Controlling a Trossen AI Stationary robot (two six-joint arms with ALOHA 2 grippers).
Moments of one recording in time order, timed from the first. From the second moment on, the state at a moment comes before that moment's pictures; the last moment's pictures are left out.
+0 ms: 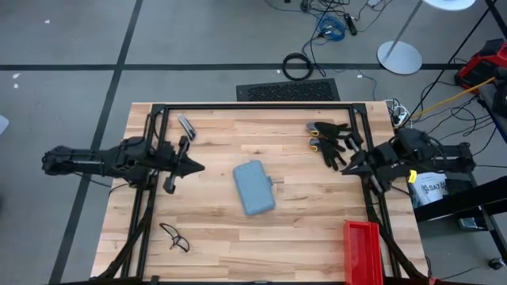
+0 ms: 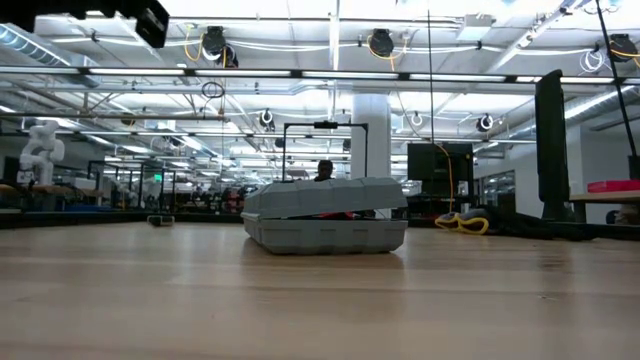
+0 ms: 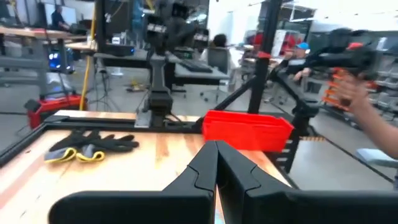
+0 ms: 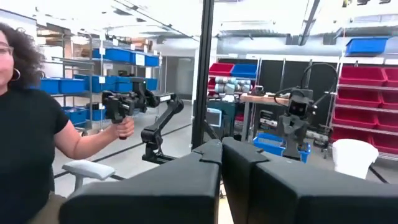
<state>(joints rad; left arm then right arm) 0.00 0.49 0.42 0.10 0.19 -0.10 0.08 0.36 0.54 0.04 -0.34 0.01</state>
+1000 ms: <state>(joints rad) -0.03 0.20 0.01 0.11 0.20 0.05 0.08 0.02 0.01 0.06 -0.31 0.00</state>
